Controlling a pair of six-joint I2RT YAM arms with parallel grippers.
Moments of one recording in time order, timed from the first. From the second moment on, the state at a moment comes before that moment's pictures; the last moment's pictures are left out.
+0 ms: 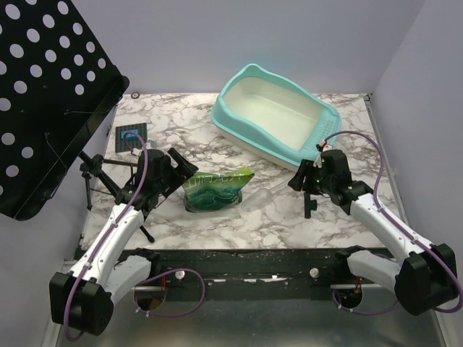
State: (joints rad) left arm -0.27 0.95 0.72 -0.43 0.04 -0.91; right arm 0.33 1.08 0.67 -0.33 -0.12 0.46
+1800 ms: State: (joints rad) left arm -0.24 0.82 0.35 0.85 0.59 -0.65; right arm 0.53 1.77 1.69 -0.62 -1.06 -0.69
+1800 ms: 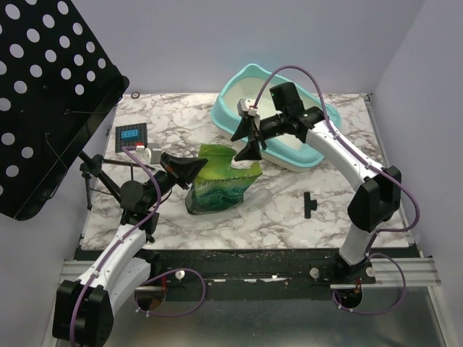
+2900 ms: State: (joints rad) left arm -0.38 0.91 1.09 -0.15 0.59 0.00; right arm 0.63 1.68 1.59 -0.61 -0.88 -0.60
